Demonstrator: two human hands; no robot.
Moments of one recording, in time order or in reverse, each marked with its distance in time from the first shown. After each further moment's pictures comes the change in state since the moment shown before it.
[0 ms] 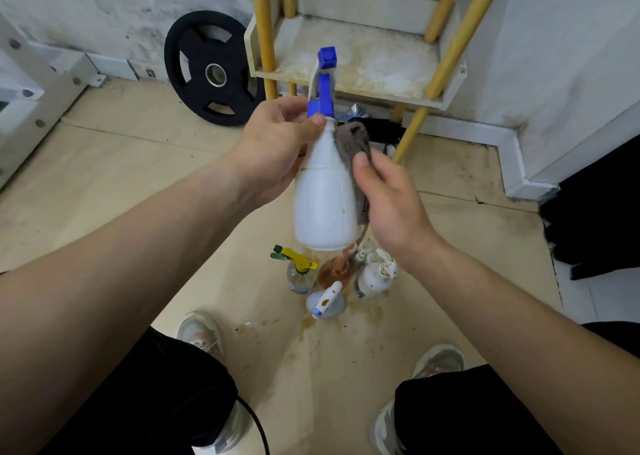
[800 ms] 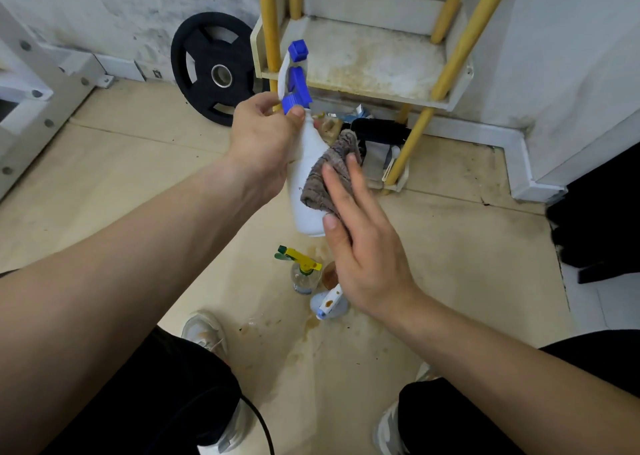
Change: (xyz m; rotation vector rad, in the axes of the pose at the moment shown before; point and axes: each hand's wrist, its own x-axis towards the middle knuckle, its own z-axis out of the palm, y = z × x) left_hand 0.007 0.001 -0.003 -0.122 0.328 -0.007; right_hand -0.041 0.030 0.019 -0.638 0.001 -0.376
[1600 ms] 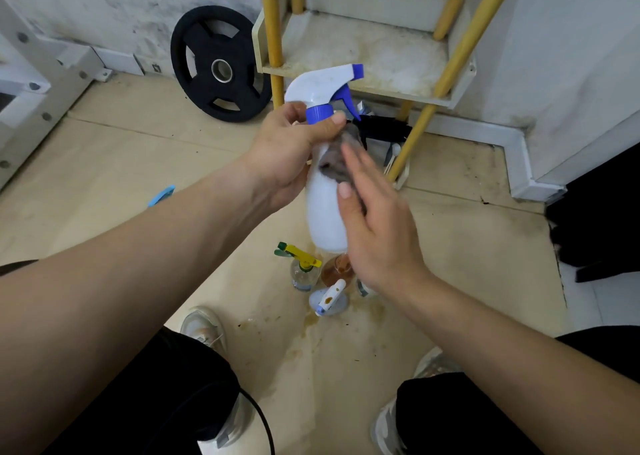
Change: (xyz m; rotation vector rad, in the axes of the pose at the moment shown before) left_hand -0.013 -0.009 0.003 -0.102 -0.276 -0.146; right_hand 0.019 -0.007 -0.012 0.033 0.066 0.086
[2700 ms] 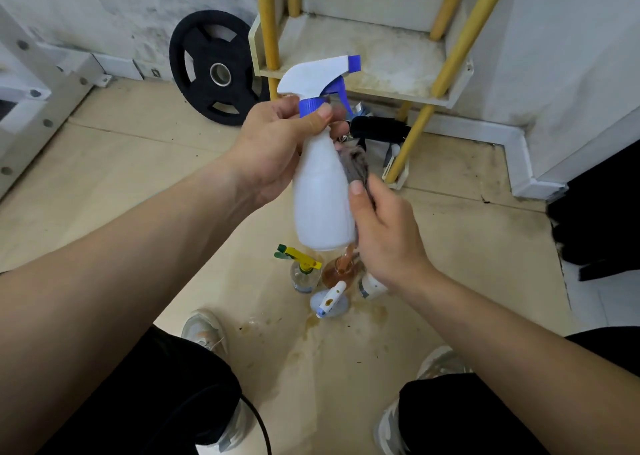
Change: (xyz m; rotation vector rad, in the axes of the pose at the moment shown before) left_hand 0.001 0.008 -0.008 0.056 -0.113 0.088; right_hand 0.001 0.010 -0.006 0.177 -0.027 0.123
